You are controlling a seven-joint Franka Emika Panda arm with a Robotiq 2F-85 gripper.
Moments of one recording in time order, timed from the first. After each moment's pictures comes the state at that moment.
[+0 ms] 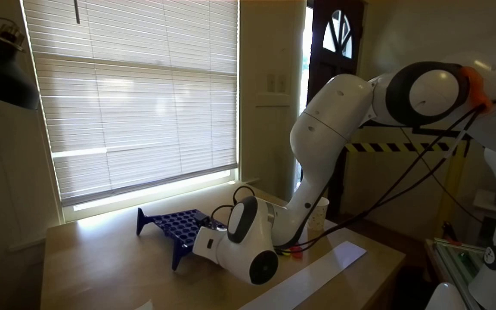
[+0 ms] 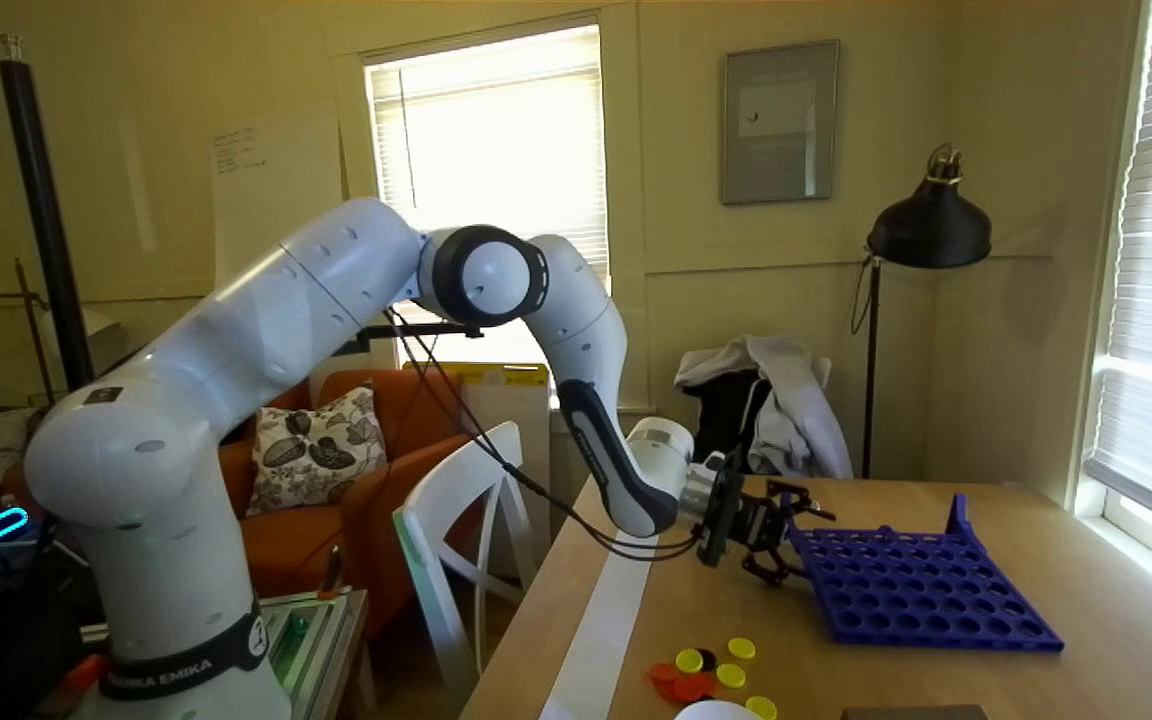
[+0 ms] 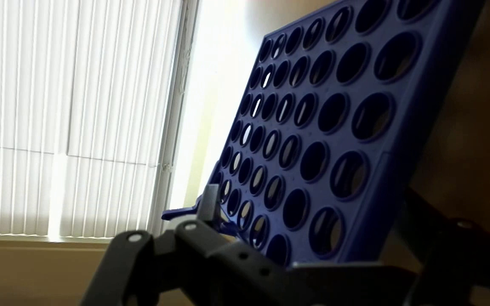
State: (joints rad) arm 0.30 0.94 0.05 -1.62 -2.10 2.16 0.80
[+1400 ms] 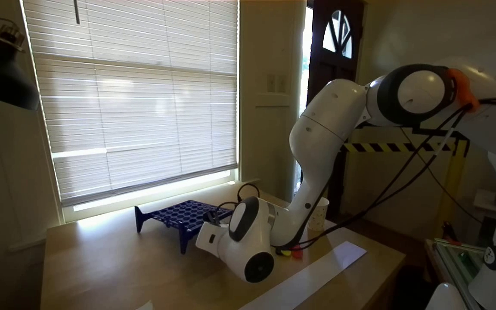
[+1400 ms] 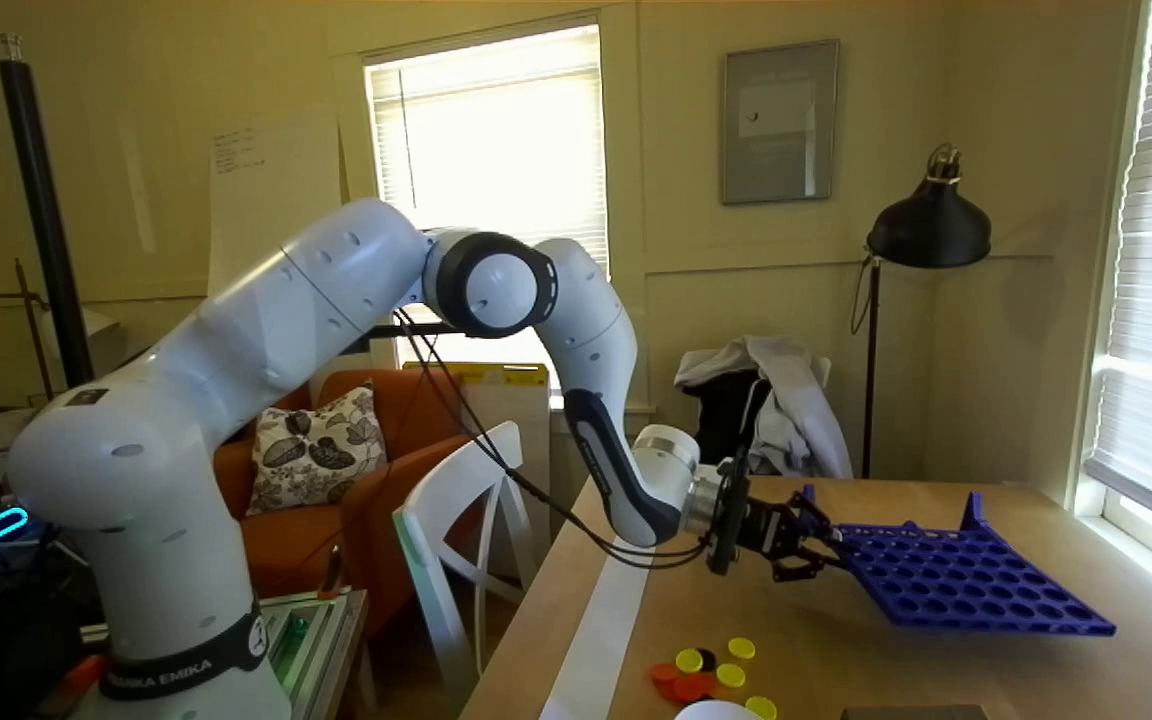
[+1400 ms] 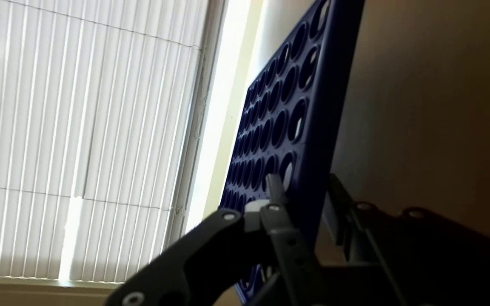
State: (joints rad) arm 0.20 0.95 0.13 -1.63 -2.12 2.01 0.76
